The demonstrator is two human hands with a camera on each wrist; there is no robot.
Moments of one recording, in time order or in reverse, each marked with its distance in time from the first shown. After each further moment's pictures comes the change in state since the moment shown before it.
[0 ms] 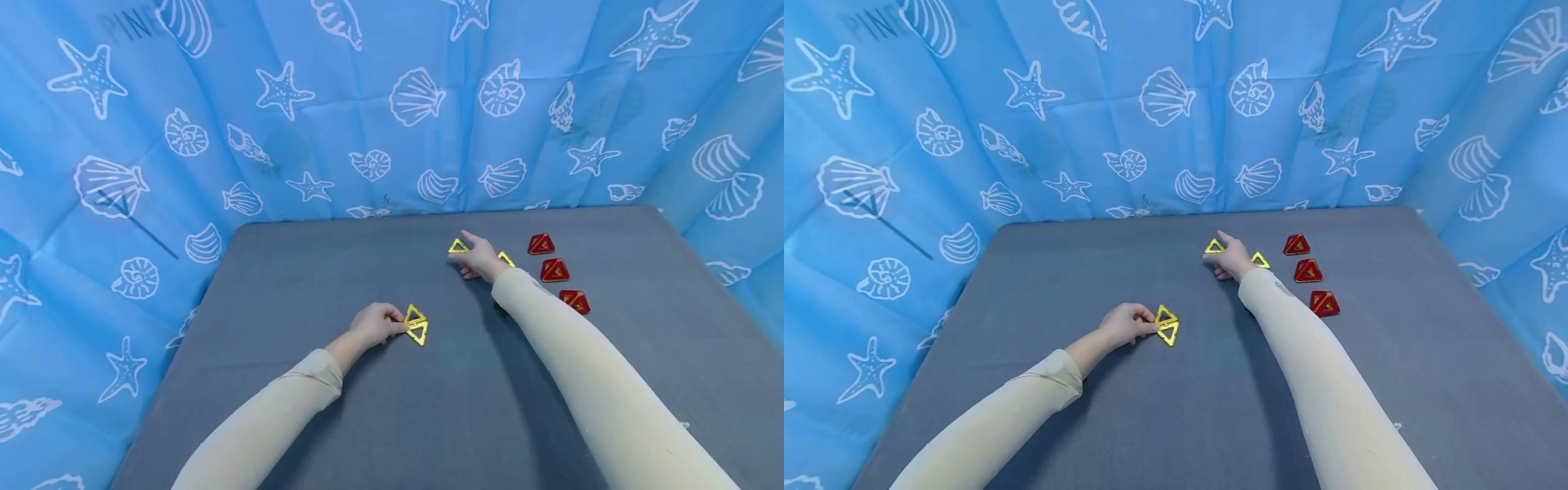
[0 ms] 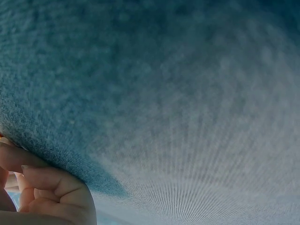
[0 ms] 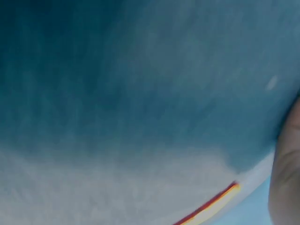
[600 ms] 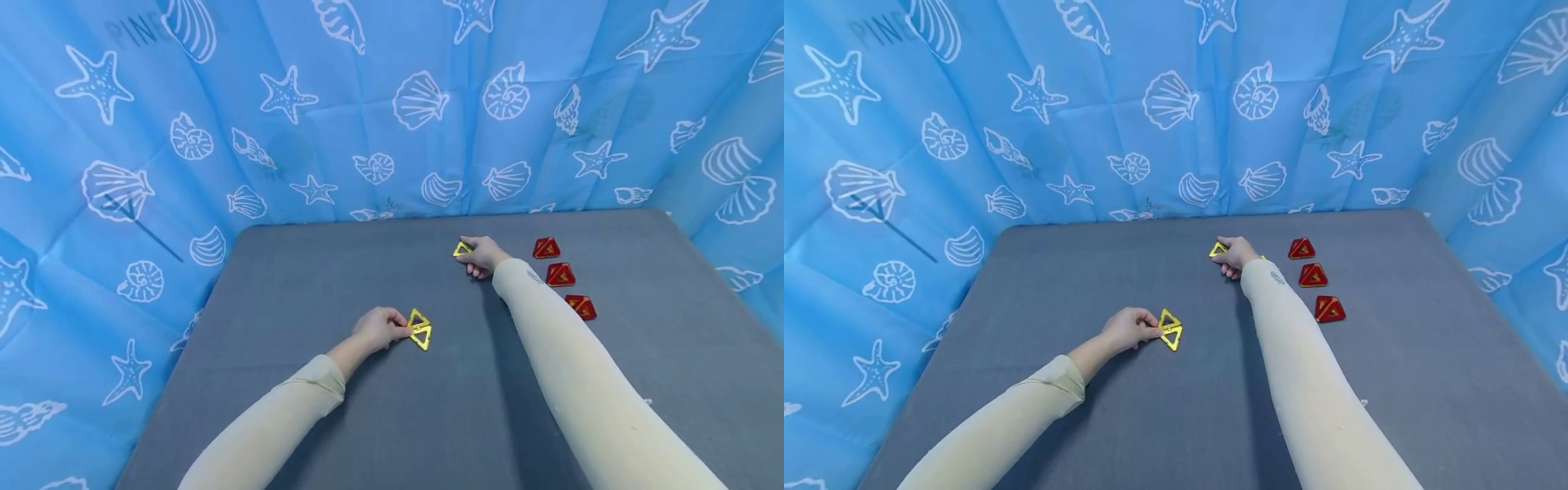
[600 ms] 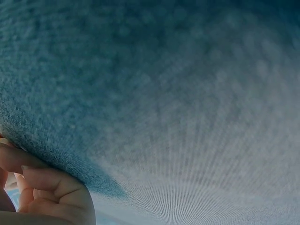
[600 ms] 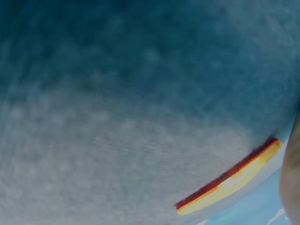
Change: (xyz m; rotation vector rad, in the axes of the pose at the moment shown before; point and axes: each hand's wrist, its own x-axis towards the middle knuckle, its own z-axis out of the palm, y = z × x) left_hand 0.000 -0.004 0.002 -0.010 0.017 0.022; right_hand 0.032 0.000 -0.014 -0.169 -0.117 0.083
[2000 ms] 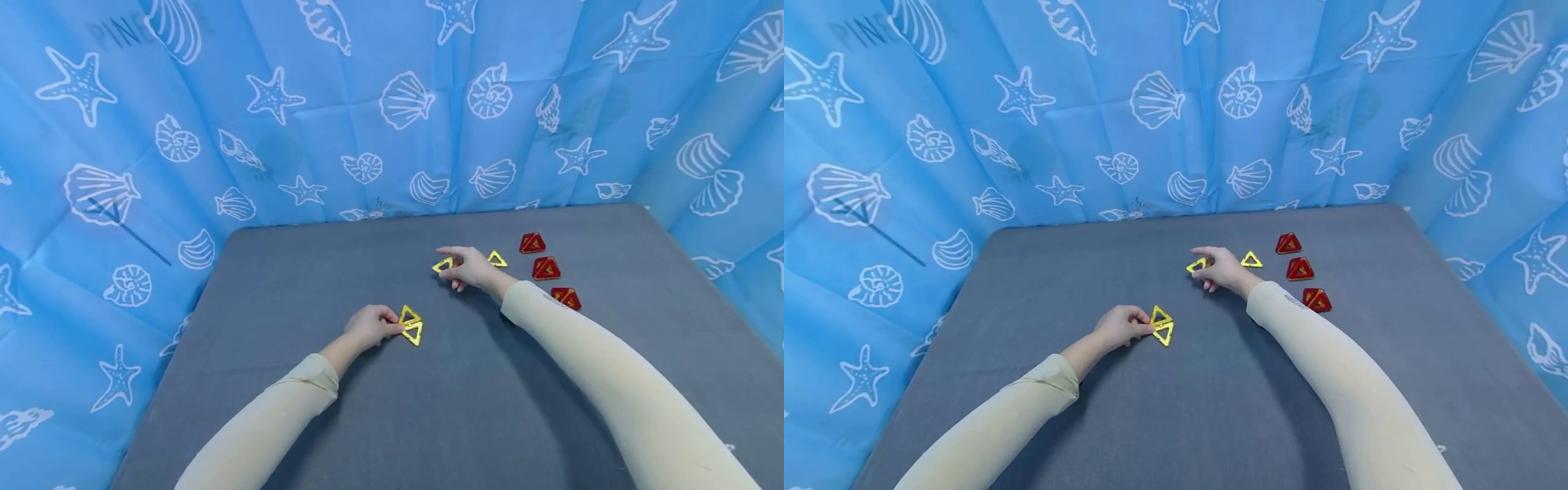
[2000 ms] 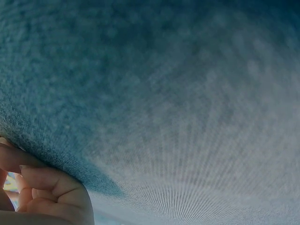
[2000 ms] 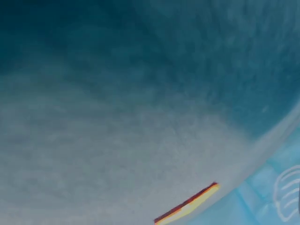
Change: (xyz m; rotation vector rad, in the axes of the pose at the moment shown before) left_hand 0.000 0.002 0.000 0.017 -0.007 -0.019; right_hand -0.054 0.006 0.024 0.053 -0.022 -0.278
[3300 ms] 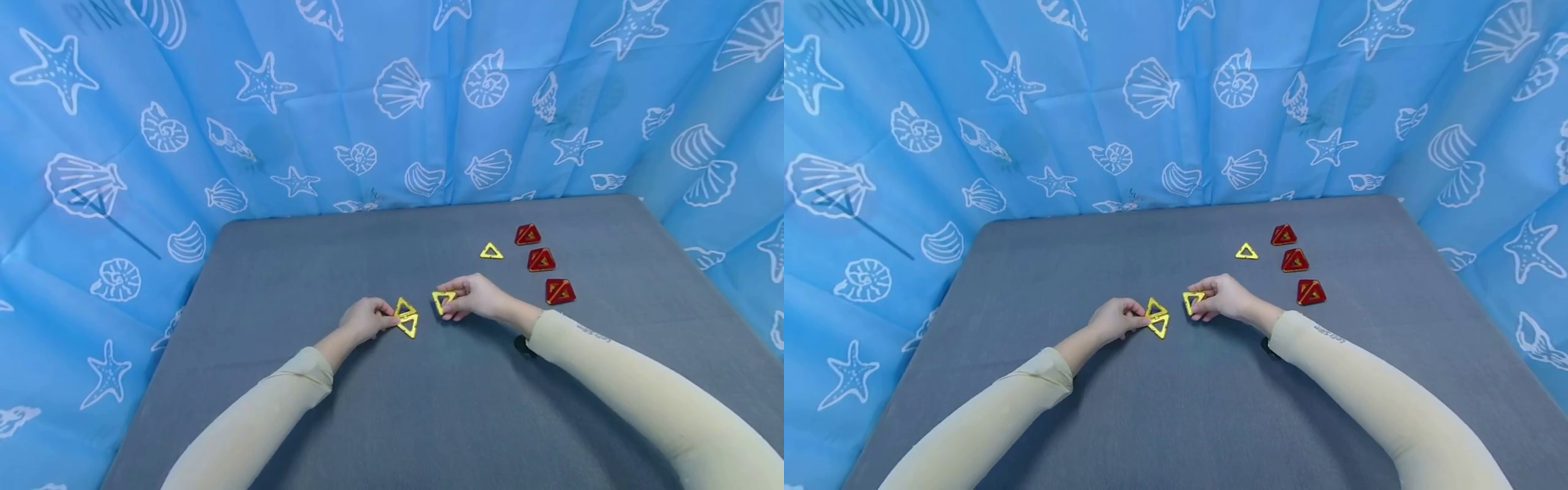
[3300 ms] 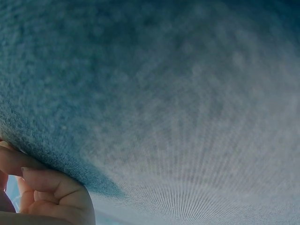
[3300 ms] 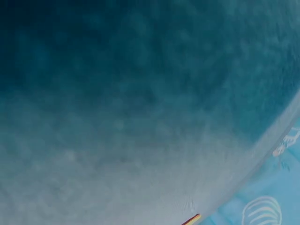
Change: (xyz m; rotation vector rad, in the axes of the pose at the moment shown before) left_hand -0.003 0.003 -0.003 0.015 0.006 0.020; right_hand -0.066 0.007 0.019 0.101 -0.214 -0.014
